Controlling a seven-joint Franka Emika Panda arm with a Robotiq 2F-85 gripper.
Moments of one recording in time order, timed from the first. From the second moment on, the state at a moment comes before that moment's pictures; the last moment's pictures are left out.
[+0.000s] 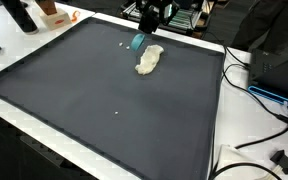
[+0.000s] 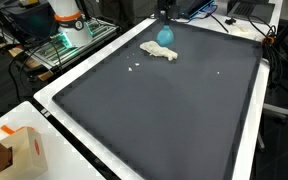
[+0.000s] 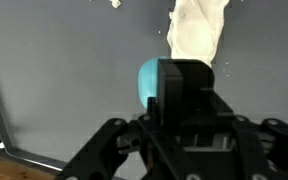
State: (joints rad) arm 0.22 -0.04 0.15 -2.34 -0.42 2.35 0.54
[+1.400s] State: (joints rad) arm 0.30 -0.06 0.06 -2.40 0.45 2.64 -0.38
